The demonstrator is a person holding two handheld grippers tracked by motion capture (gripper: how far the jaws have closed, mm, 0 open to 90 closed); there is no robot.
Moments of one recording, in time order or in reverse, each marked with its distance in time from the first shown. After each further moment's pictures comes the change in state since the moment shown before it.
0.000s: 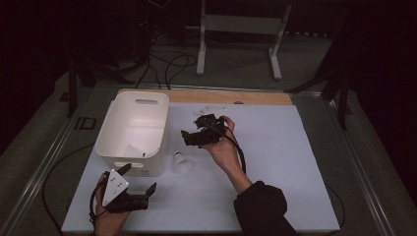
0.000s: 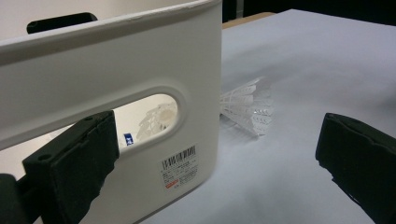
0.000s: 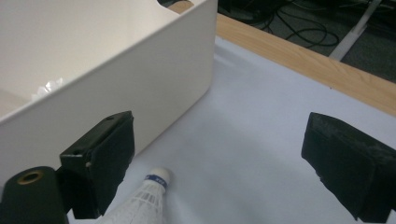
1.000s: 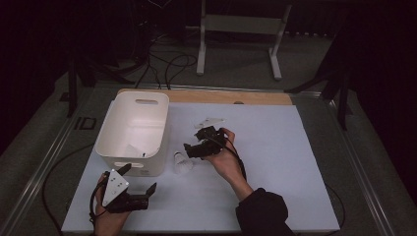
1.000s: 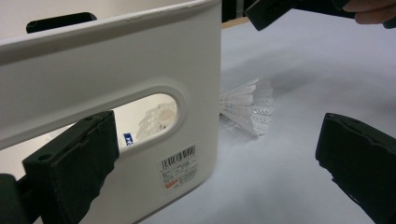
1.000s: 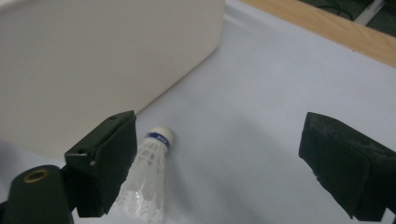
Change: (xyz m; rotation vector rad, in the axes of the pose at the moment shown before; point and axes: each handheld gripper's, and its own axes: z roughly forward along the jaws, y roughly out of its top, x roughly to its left) left arm 0.000 0.000 0.000 0.002 0.000 0.001; right arm 0.004 -0.034 0.010 0.081 0.018 -0.022
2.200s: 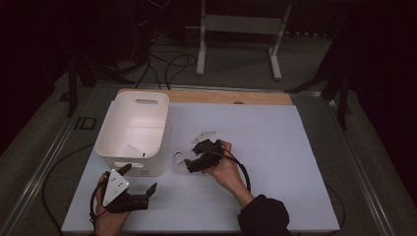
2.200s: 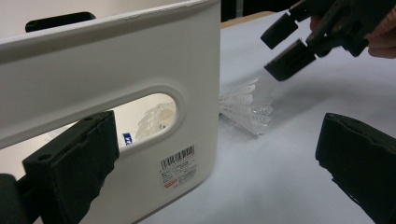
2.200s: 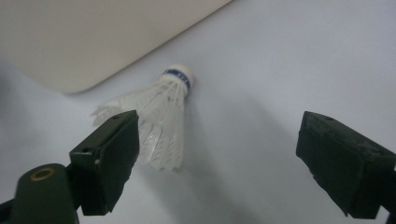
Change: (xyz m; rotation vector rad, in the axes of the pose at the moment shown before) left arm 0.000 0.000 0.000 0.001 -0.001 -0.002; right arm 0.015 -0.031 0.012 0.118 0.035 -0.088
